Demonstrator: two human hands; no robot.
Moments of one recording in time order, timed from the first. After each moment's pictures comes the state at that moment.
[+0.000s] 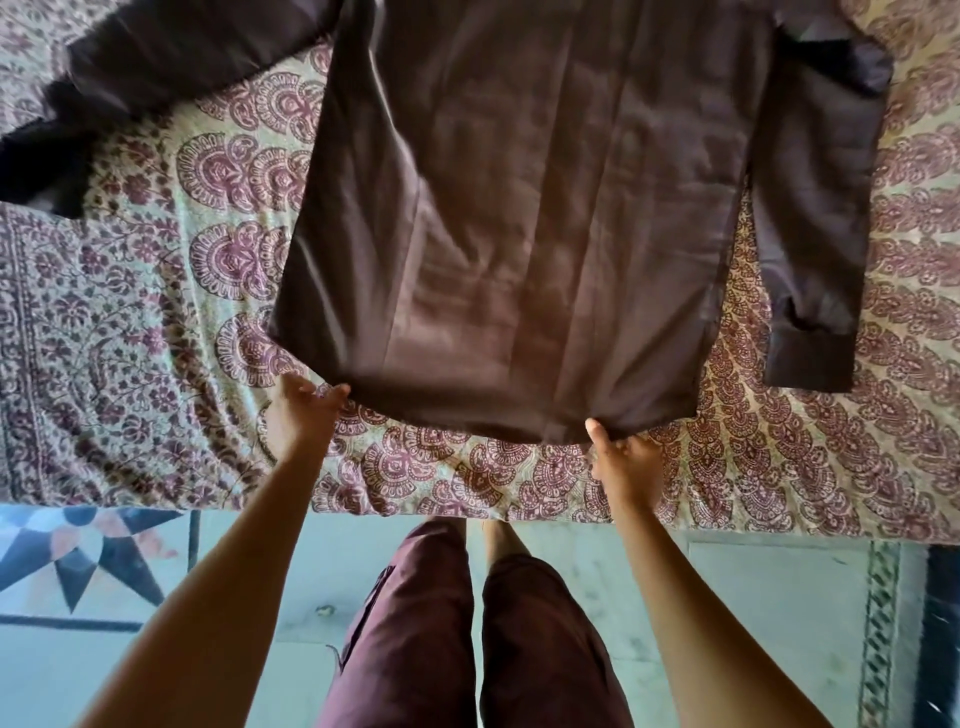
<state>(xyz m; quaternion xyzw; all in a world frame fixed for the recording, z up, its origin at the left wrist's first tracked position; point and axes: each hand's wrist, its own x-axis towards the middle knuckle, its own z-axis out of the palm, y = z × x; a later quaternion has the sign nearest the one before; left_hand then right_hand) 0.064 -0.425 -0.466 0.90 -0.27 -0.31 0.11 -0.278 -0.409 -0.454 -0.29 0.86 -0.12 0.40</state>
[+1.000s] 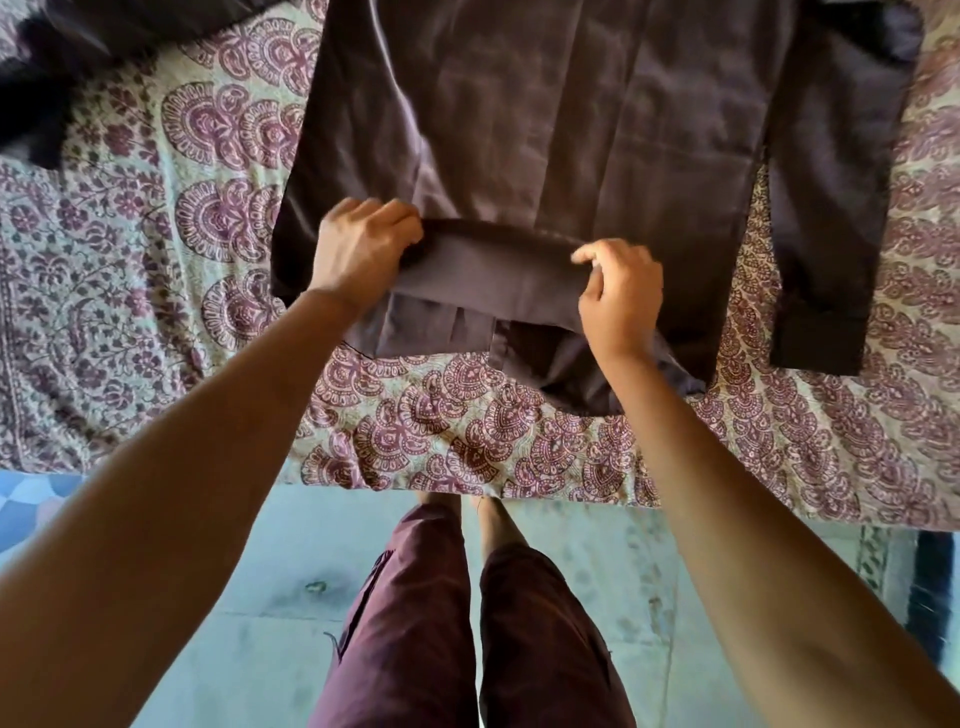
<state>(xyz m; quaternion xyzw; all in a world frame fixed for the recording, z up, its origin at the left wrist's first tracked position) 0.025 -0.558 -0.428 0.55 -0.83 0.01 0.07 -0.242 -0.543 -0.429 -0.70 0.67 -0.22 0.14</state>
